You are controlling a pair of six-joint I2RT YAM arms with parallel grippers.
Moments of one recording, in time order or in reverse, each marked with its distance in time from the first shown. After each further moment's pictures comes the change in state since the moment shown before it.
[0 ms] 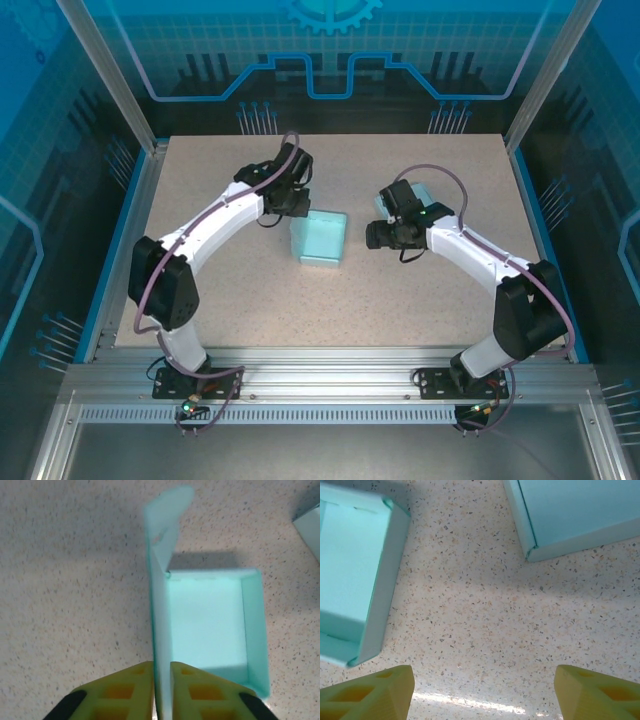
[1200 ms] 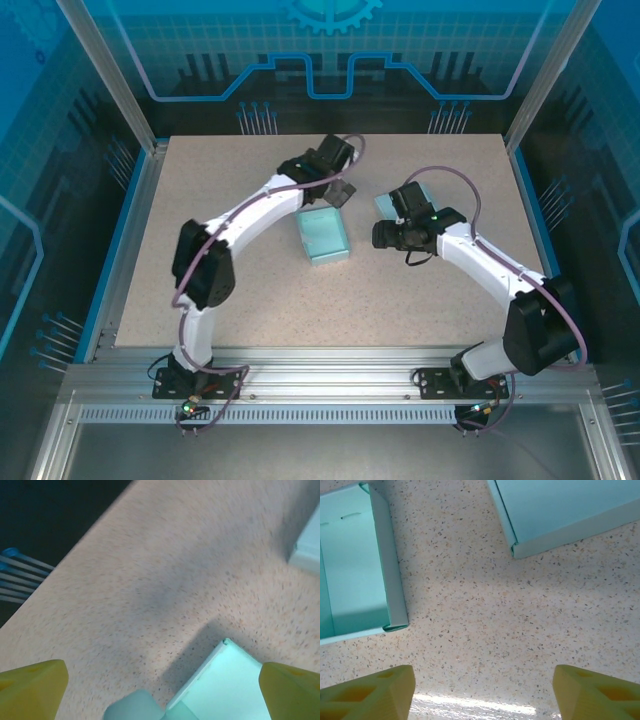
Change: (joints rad) left arm -0.114 0.206 0.251 0.180 -0.240 0.463; right arm -0.023 -0.086 -0.048 0.002 -0.009 0.040
